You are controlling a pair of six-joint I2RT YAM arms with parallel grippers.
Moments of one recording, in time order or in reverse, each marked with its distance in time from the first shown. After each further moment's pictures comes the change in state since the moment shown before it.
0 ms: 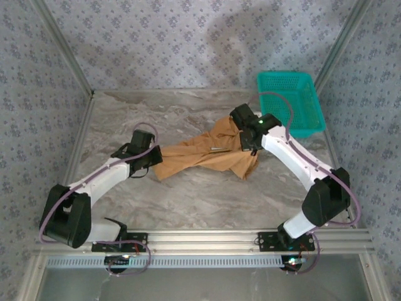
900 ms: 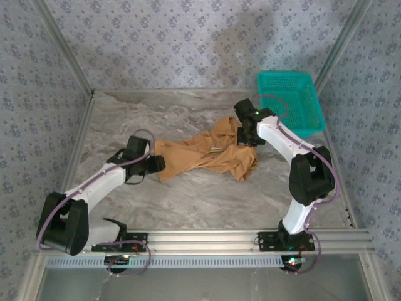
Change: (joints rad) left arm 0.039 -0.066 -0.109 -0.039 0.150 0.055; right arm -0.119 0.219 0.045 0.139 -0.201 0.035
